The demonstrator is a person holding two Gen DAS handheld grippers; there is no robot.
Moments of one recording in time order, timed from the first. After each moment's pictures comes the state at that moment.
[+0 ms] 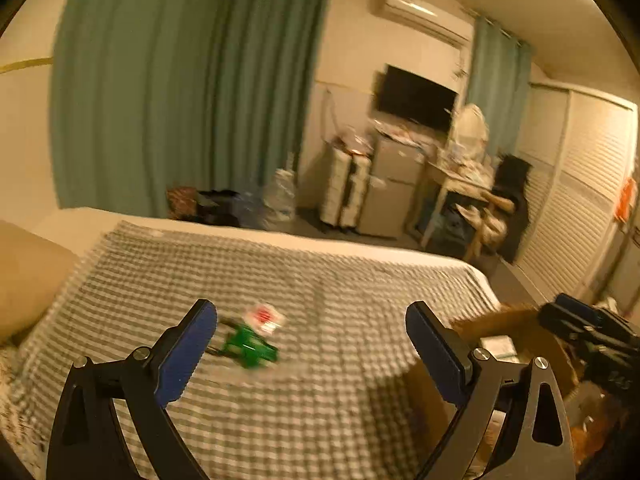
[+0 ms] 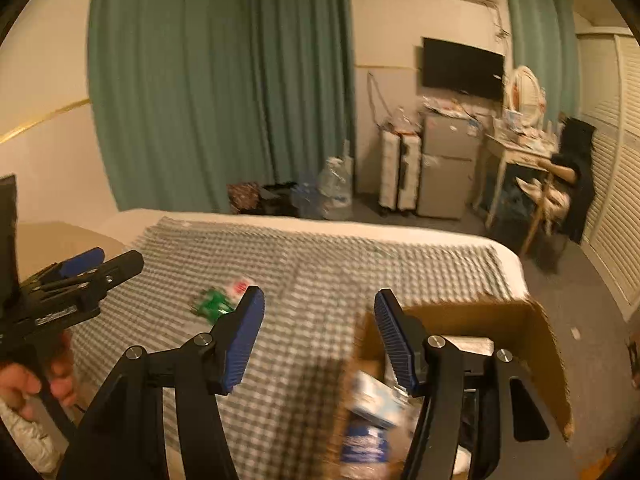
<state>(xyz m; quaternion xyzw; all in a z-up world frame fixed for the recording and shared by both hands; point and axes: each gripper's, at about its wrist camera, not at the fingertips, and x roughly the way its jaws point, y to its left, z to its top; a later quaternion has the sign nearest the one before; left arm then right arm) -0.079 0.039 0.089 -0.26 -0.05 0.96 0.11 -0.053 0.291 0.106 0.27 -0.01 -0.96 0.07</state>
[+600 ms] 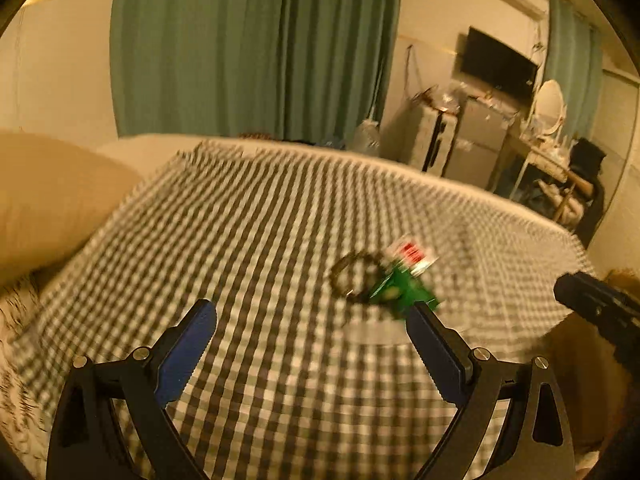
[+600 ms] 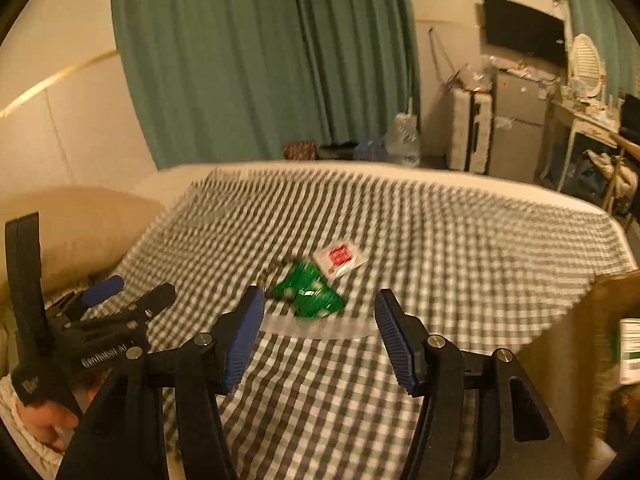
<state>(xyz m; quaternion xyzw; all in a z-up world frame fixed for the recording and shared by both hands) -0.140 -0.070 -0.082 -0.35 -0.05 0.94 -0.01 -0.168 0.145 -0.049 0.35 -0.02 -0.92 0.16</state>
